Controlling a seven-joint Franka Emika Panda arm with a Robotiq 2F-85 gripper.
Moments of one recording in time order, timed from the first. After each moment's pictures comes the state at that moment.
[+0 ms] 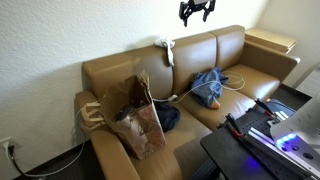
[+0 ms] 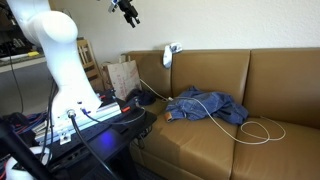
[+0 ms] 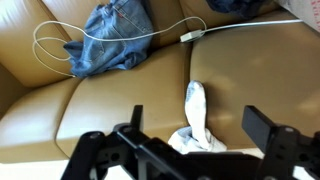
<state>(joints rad) 0.14 -0.09 0.27 -2.11 -0.39 2.13 0.79</state>
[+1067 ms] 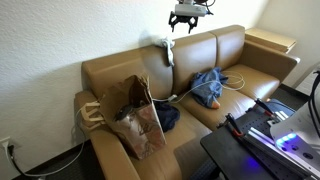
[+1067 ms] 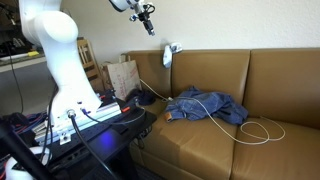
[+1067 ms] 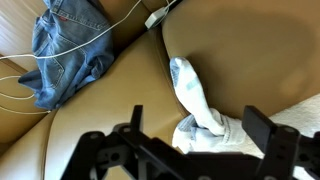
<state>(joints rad) 0.16 0.25 0.11 -1.90 -0.32 2.36 0.97</state>
